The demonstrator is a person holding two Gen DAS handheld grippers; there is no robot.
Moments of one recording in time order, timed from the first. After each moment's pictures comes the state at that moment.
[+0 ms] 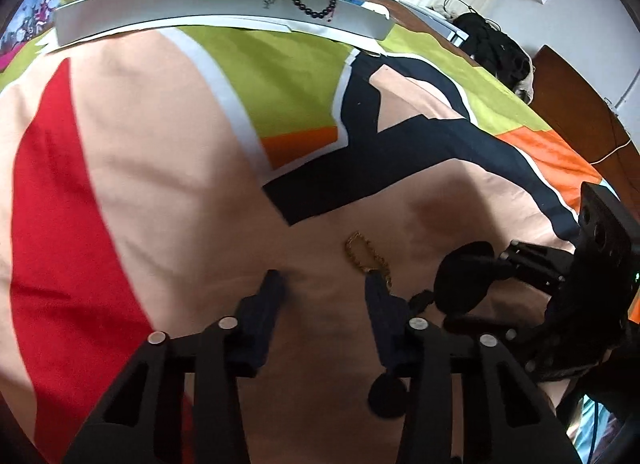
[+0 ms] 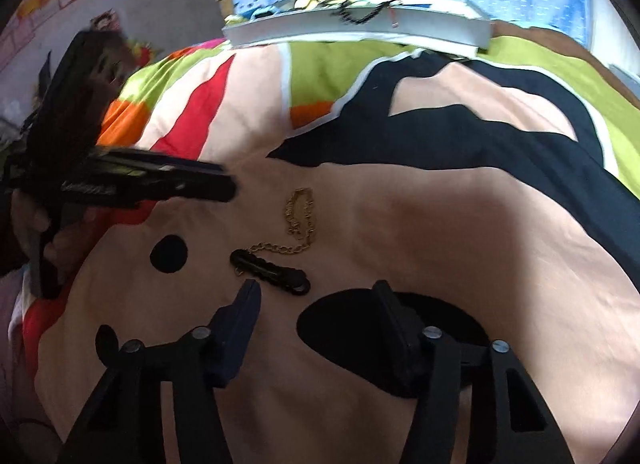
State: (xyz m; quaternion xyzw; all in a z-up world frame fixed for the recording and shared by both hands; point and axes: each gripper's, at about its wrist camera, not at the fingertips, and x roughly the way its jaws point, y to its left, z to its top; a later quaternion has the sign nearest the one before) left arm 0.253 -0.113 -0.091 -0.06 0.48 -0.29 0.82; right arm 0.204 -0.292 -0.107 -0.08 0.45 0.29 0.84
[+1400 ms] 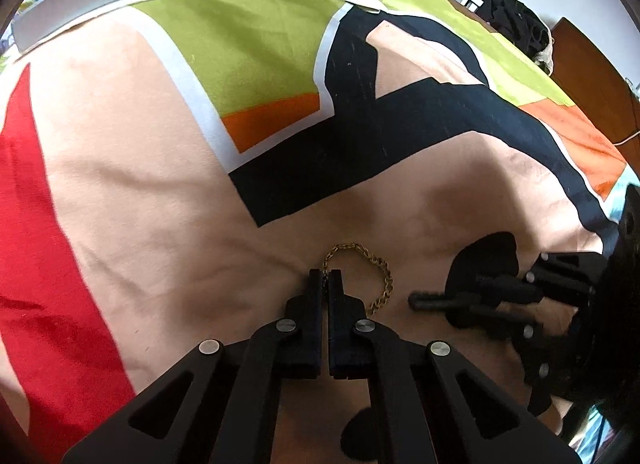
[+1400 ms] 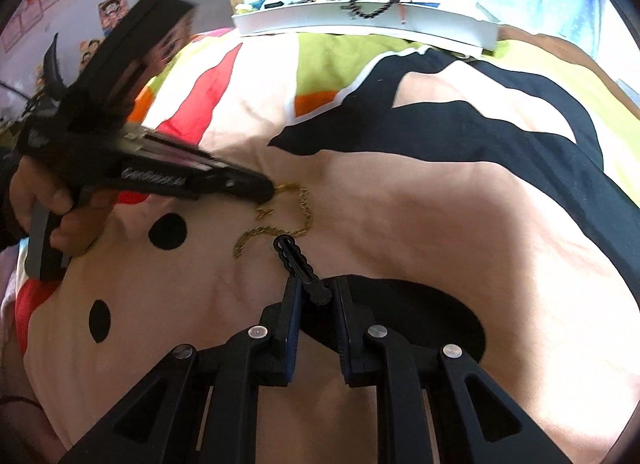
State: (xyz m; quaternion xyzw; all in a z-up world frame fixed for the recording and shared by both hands) left arm 0.260 -0.136 -0.104 -0.01 0.53 -0.26 0.81; right arm 0.204 -0.293 -0.103 -0.09 0.45 0.28 0.84
